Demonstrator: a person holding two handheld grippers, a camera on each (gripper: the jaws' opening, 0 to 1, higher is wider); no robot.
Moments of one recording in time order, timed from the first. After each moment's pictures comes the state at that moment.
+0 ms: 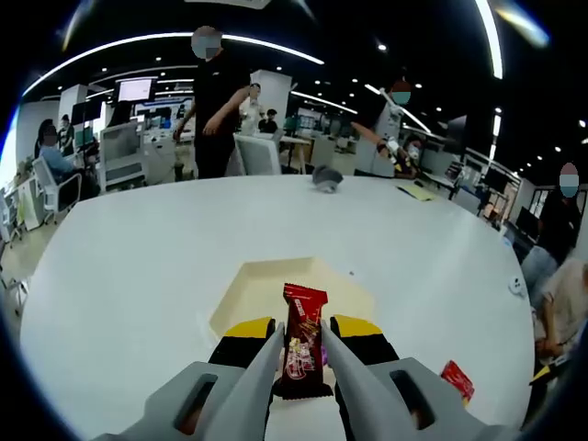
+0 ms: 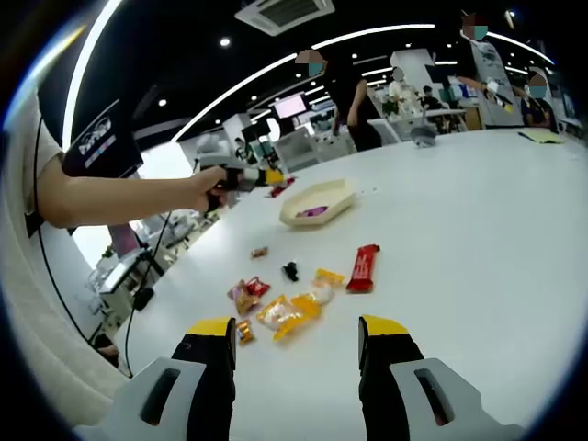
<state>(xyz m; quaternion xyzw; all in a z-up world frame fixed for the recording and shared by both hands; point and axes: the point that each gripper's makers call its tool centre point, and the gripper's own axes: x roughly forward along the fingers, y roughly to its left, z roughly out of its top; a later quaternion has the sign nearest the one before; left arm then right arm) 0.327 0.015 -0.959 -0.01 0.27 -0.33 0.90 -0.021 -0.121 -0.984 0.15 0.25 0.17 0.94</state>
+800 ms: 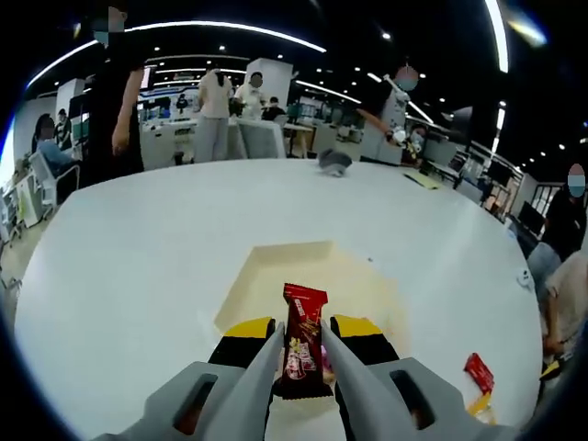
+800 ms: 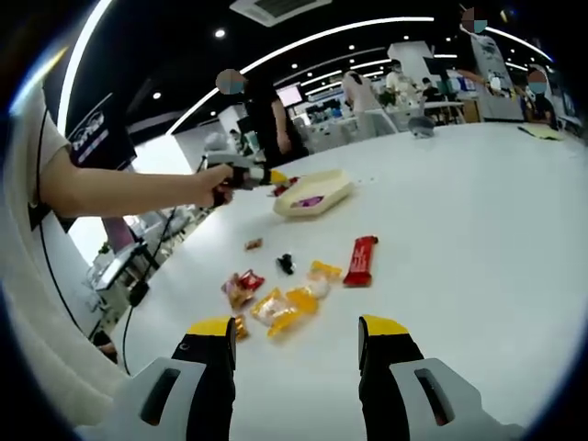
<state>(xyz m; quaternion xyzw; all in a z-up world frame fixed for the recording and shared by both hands) 0.352 0.017 -0.993 0.00 0.30 -0.32 0.90 -0.017 -0.119 -0.994 0.15 0.27 0.17 0.94</state>
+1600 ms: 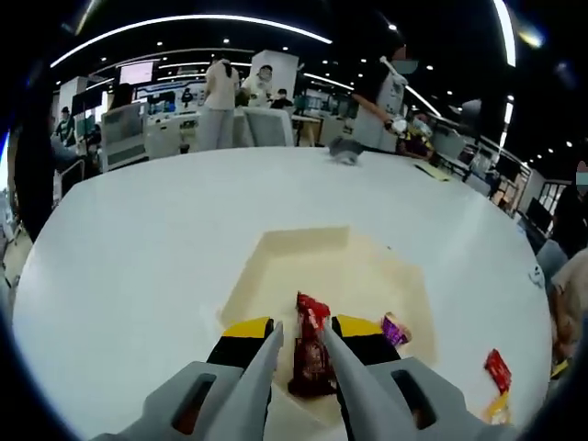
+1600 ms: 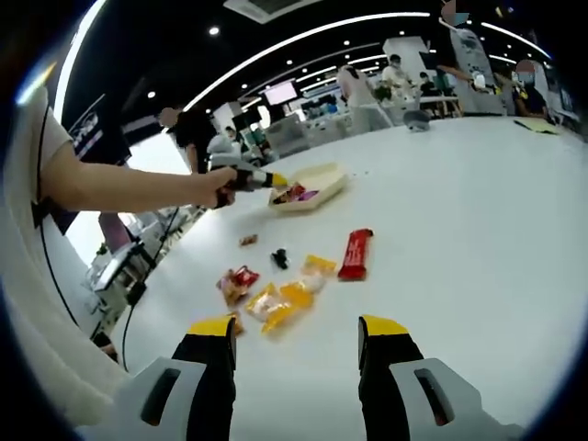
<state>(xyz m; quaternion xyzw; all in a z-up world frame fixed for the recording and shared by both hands) 0.366 0.020 -1.012 0.01 0.31 -0.30 0.90 -0.018 -0.121 -1.003 0.16 0.29 0.16 0.93</state>
